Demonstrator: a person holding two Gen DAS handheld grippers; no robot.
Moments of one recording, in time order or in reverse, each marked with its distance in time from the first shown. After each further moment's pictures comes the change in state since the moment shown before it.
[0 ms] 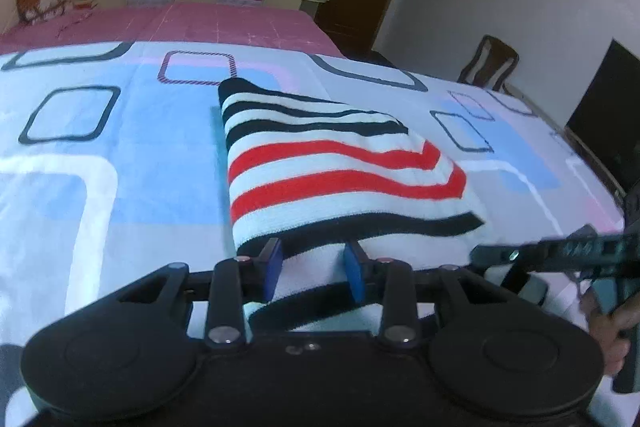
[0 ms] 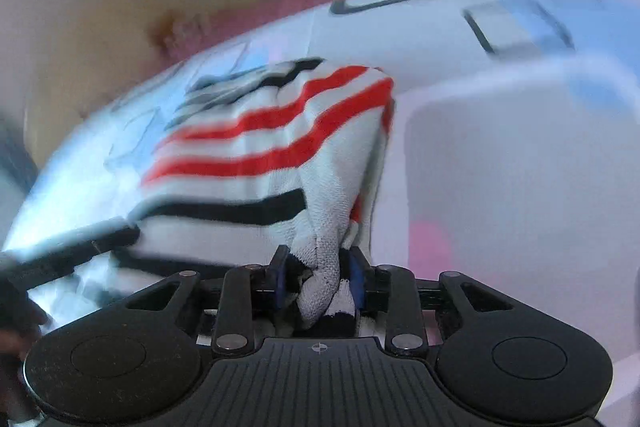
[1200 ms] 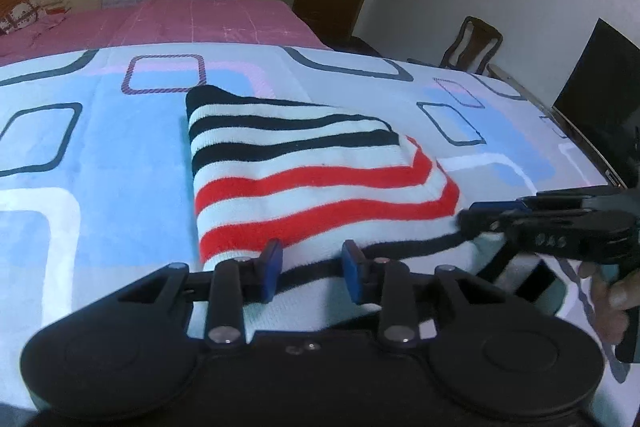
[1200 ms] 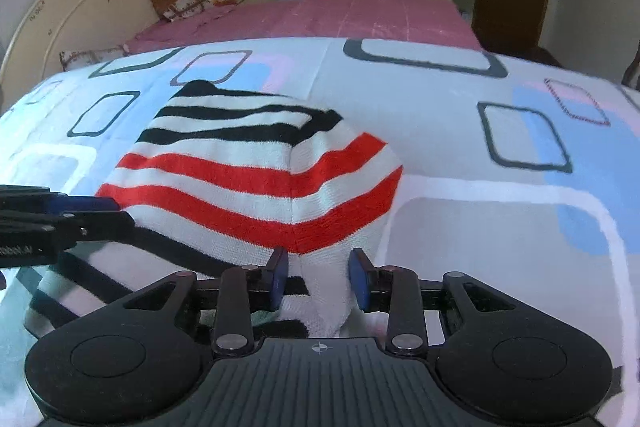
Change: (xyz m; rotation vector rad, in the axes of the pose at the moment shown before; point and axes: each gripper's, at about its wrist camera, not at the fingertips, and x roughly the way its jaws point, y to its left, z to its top) left arm 0.019 -0.003 0.023 0.046 0.041 -0.048; right arm 0.029 0.066 0.020 -0.429 -0.031 -0.259
